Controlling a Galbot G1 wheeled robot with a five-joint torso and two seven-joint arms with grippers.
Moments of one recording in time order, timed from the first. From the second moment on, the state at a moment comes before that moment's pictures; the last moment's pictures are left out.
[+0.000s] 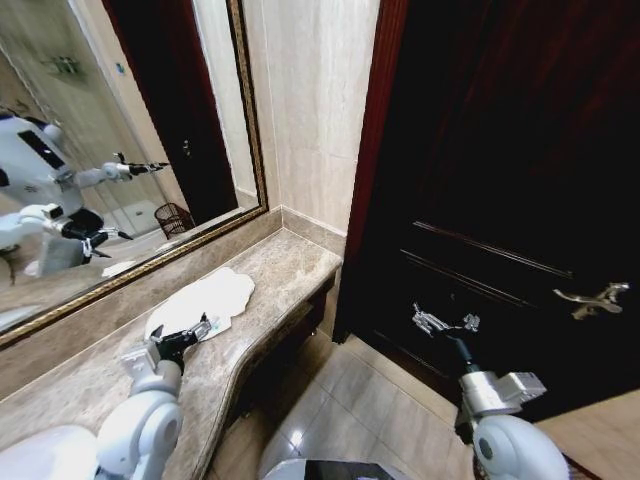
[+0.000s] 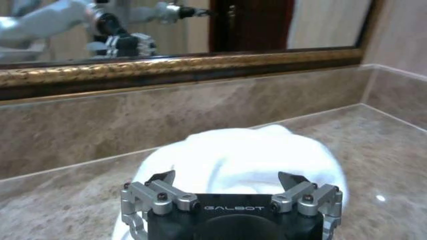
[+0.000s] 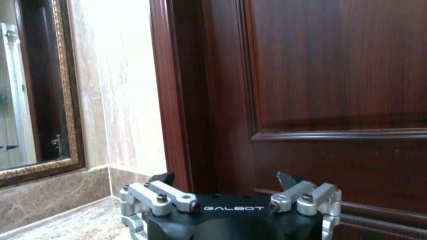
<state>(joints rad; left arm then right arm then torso) 1.60 -1.35 -0.78 -2.41 -0.61 0.66 -0.61 -1.68 1.45 0.75 2.36 0.34 -0.14 -0.12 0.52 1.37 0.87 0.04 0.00</state>
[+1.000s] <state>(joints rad) 1.39 -1.22 -0.73 -2.08 -0.69 0.62 -0.54 -1.71 1.47 0.76 2.35 0.30 -0.11 -0.10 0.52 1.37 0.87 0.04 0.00</state>
